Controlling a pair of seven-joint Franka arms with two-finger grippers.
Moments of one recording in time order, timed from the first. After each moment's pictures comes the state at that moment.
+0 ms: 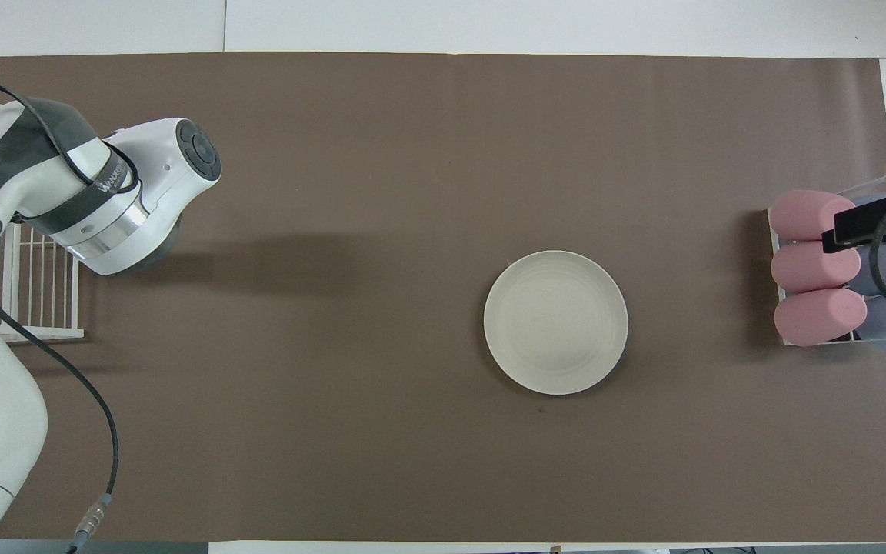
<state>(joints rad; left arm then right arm) -0.21 0.41 -0.01 -1.72 1.14 1.54 -0.61 -0.05 -0.01 -0.02 -1.57 0.06 1.50 0.00</state>
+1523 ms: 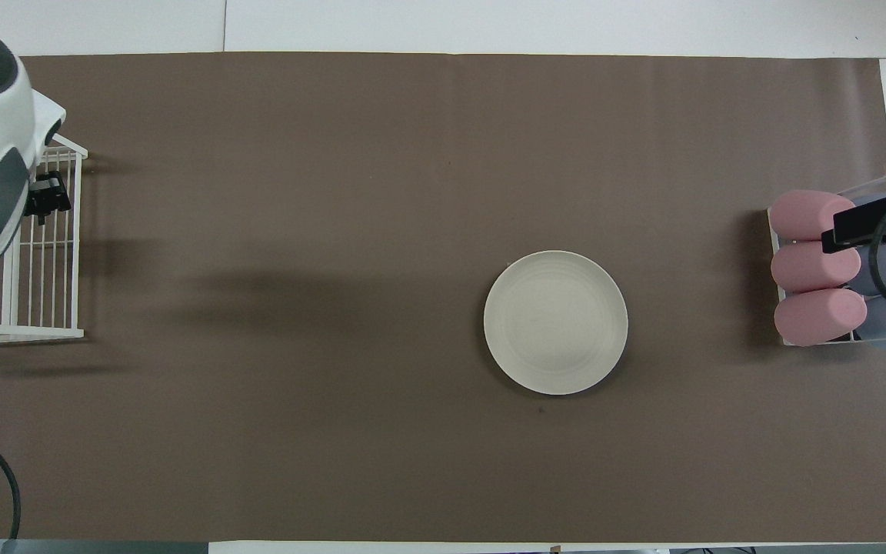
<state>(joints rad) -0.13 0.16 -0.01 -1.61 0.53 1.58 -0.55 -0.05 -0.01 -0.02 -1.57 0.06 1.50 0.00</state>
